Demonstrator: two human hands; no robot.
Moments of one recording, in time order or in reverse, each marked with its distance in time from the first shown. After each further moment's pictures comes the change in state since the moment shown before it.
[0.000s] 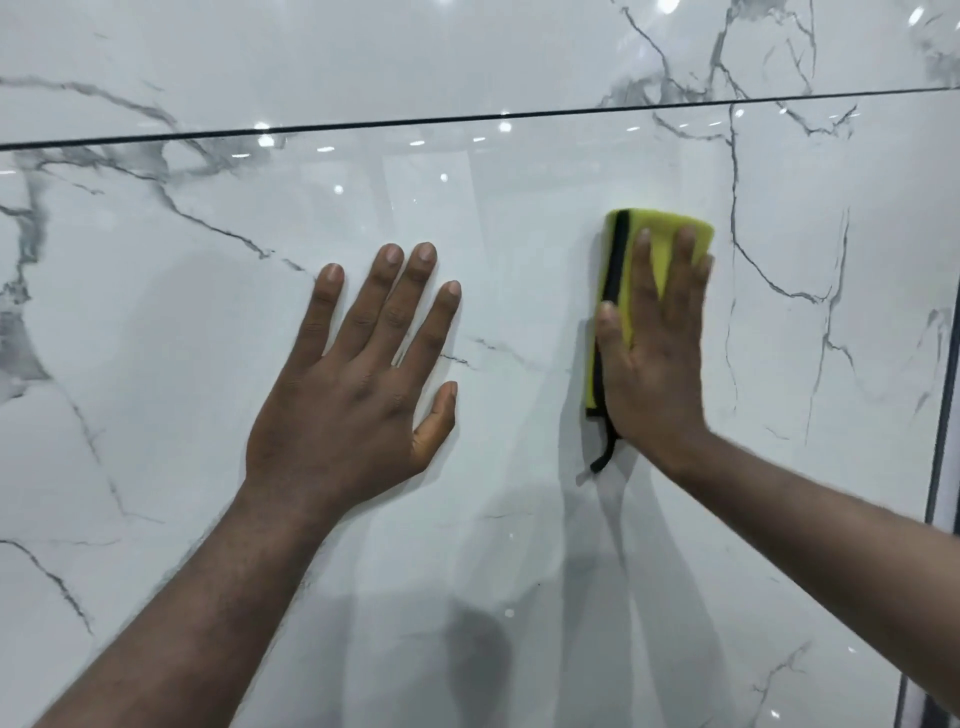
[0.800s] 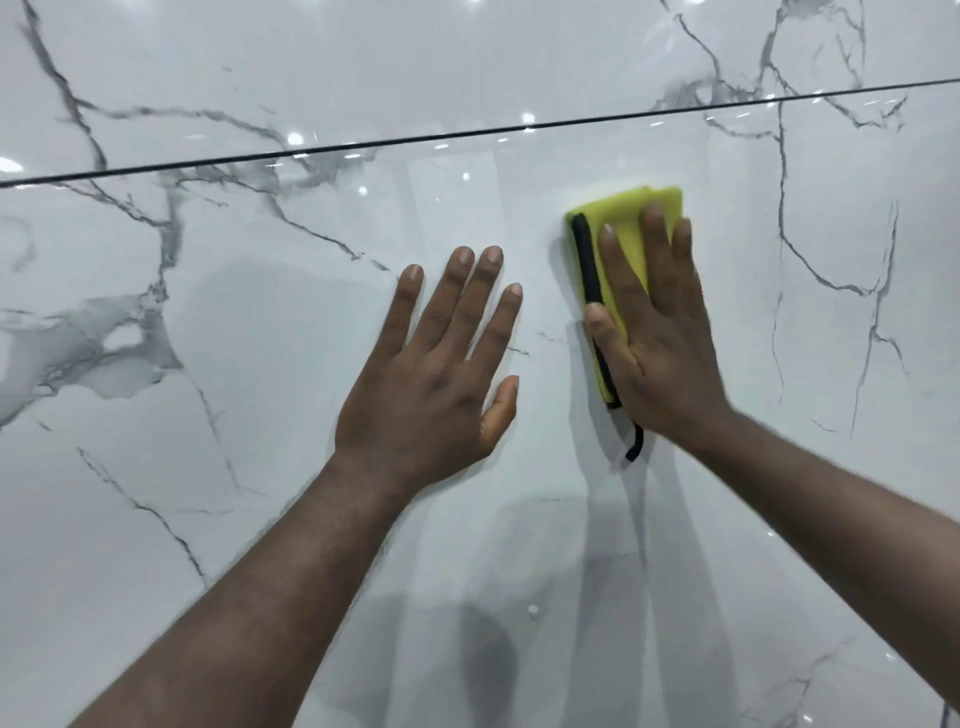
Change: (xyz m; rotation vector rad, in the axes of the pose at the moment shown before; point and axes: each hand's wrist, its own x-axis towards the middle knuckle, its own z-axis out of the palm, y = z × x) left_hand -0.001 -0.004 0.001 -0.001 -0.009 0.026; right_hand 0.001 -0.036 0.007 -0.055 -0.067 -0.268
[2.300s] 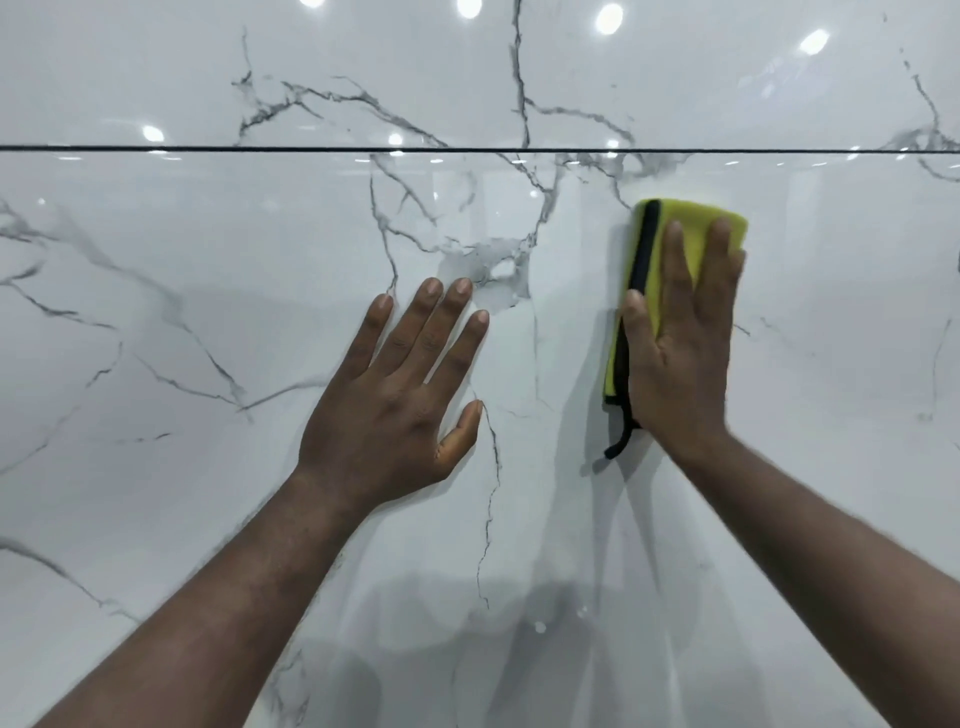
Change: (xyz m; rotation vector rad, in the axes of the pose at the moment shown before) left_hand -0.202 -0.177 -0.064 0.003 0.071 -0.132; right_hand -0.004 -0.242 0.045 0.199 0.064 0.219
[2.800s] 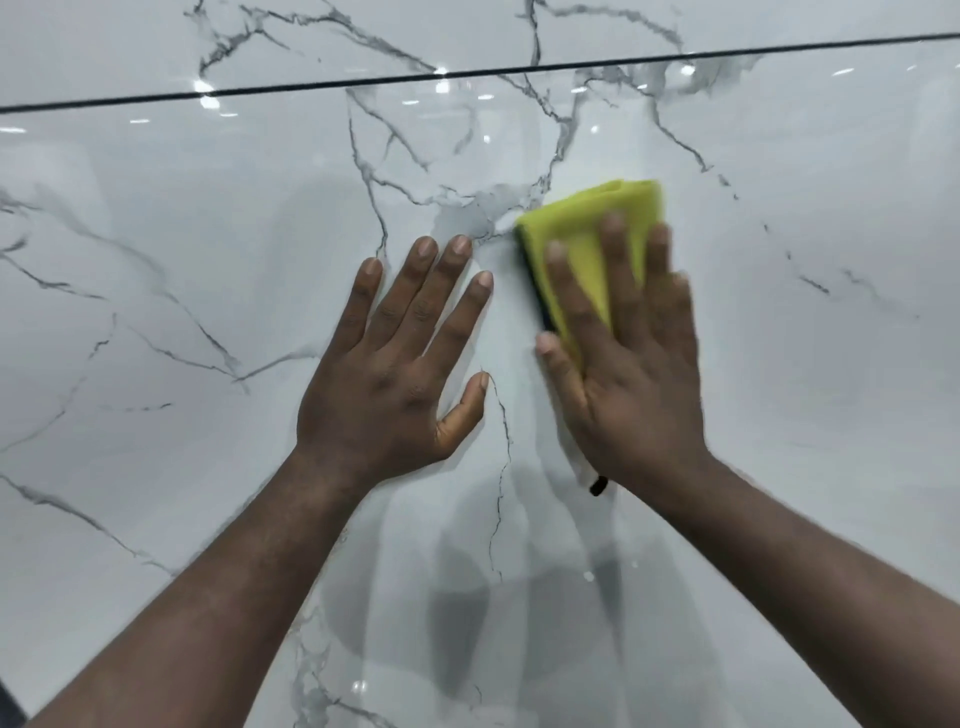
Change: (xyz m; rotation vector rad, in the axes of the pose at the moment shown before) left_hand 0.001 0.006 -0.003 0.010 -0.030 -0.031; right_hand -0.043 -0.027 0.026 -0.176 -0.120 -0.301
